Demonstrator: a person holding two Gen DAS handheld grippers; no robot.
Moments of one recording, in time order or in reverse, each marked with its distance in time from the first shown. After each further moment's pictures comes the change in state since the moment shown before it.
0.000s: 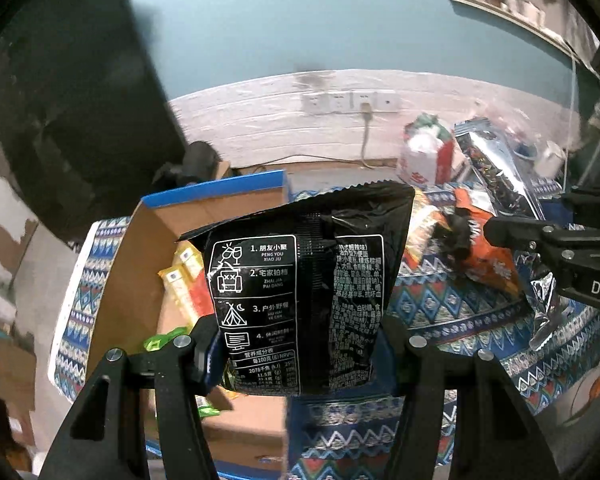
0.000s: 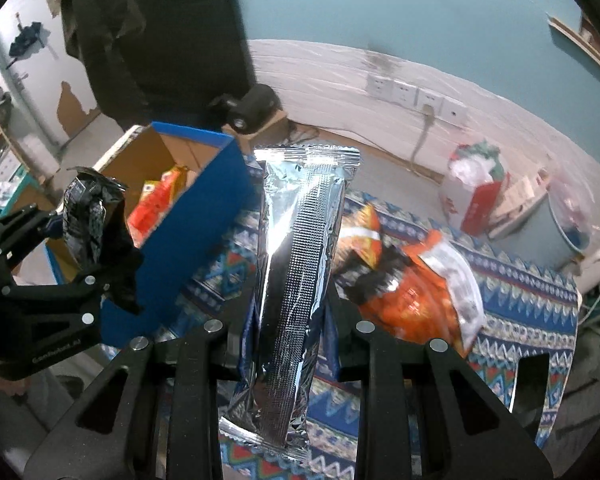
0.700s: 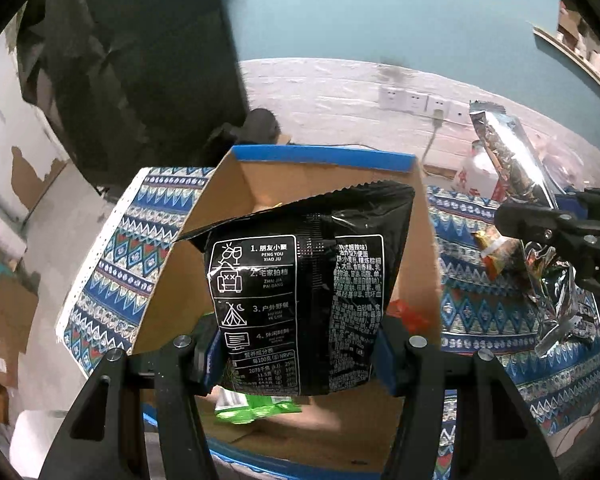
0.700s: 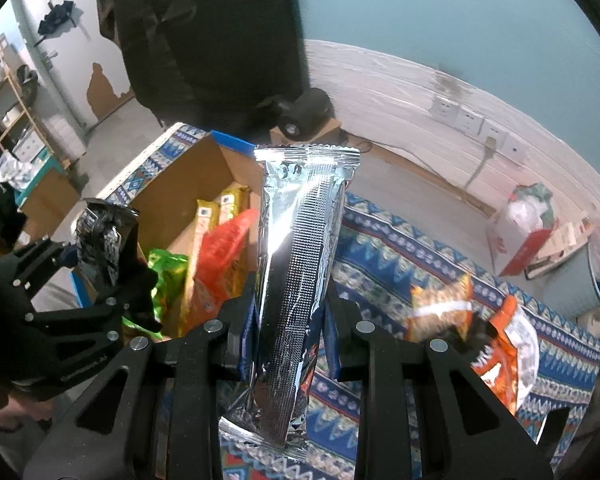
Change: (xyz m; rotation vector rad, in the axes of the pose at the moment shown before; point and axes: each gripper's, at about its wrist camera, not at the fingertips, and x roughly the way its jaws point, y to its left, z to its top) left arm 0.023 0.102 -0.021 -0.193 0.049 0.080; right arm 0.052 0.088 0.060 -0.091 0.021 0.088
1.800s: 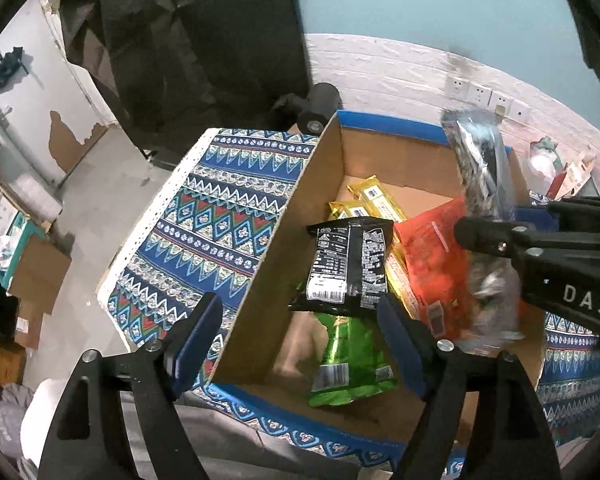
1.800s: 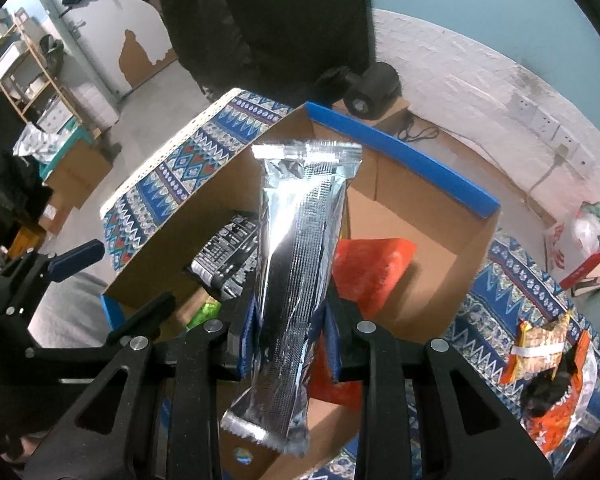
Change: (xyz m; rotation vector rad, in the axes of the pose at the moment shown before) left arm 0.007 0.073 -0.015 -0.089 0.076 0.143; right arm 0.080 0.088 0.033 -0.054 0.117 0.133
